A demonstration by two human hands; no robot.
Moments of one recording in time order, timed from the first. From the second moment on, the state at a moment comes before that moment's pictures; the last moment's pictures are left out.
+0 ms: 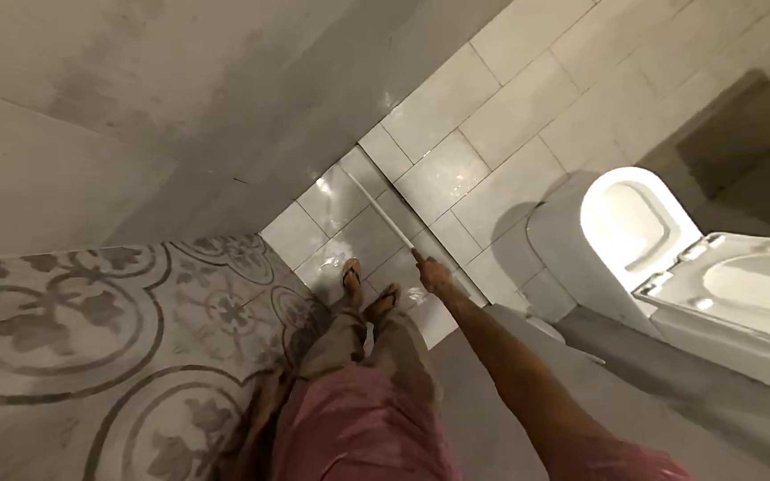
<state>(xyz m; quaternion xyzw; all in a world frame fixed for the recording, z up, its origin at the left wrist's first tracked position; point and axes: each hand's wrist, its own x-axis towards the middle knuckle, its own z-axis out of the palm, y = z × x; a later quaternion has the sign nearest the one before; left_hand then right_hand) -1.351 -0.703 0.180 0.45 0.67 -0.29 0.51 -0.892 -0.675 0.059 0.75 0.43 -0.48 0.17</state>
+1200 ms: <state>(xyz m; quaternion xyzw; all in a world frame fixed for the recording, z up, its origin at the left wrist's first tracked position) -1.264 -0.813 0.086 0.45 0.67 -0.09 0.58 -0.756 -1.110 0.204 0.77 0.28 -0.53 0.19</state>
